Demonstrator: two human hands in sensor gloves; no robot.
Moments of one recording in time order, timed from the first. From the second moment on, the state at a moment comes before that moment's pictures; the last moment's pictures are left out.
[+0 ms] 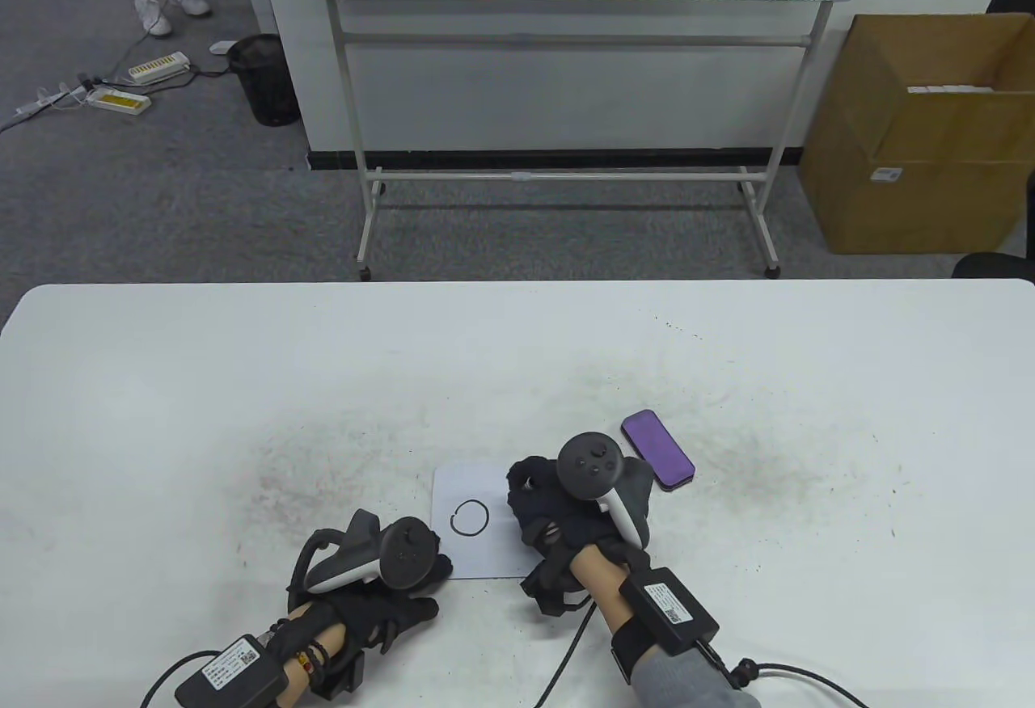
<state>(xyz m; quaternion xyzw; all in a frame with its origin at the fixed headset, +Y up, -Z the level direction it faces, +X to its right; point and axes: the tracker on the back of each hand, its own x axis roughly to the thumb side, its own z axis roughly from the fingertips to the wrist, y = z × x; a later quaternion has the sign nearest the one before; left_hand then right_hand) -0.186 -0.762 -0.334 -0.20 -0.21 0.01 0.96 0.049 -0.736 -0.389 0.02 0.06 0.93 0.37</state>
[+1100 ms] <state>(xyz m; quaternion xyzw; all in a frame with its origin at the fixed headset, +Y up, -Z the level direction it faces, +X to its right) -0.185 -0.763 -0.335 -0.20 -0.21 0.01 0.96 0.076 -0.732 -0.384 -0.02 0.06 0.93 0.37</state>
